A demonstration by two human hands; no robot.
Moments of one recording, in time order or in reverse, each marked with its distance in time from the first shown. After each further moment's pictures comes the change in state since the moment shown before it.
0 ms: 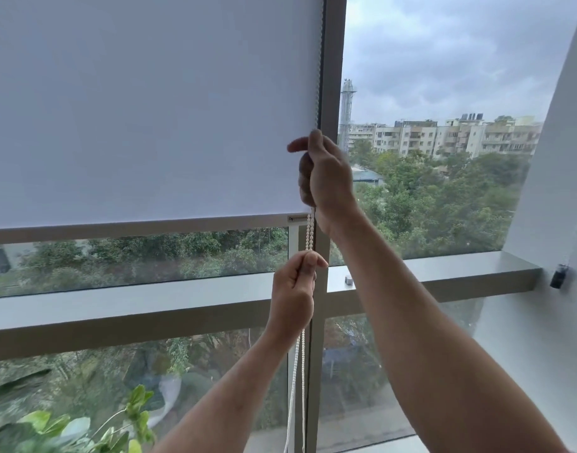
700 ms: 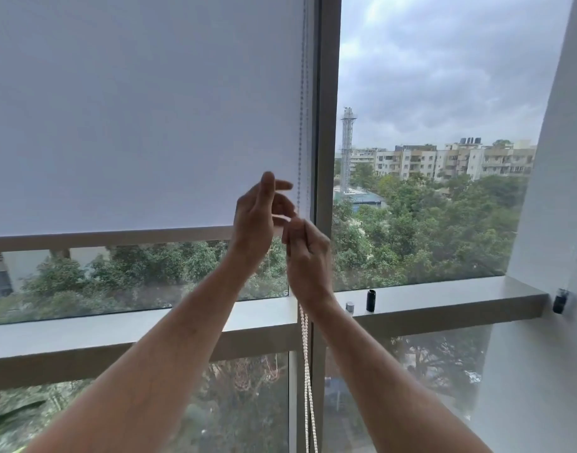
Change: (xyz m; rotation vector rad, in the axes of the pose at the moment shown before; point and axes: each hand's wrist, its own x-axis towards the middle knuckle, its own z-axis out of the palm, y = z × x) left_hand 0.114 0.091 -0.027 -0.004 -0.030 0.132; right_hand -0.043 0.058 0.006 -0.209 0.105 -0.196
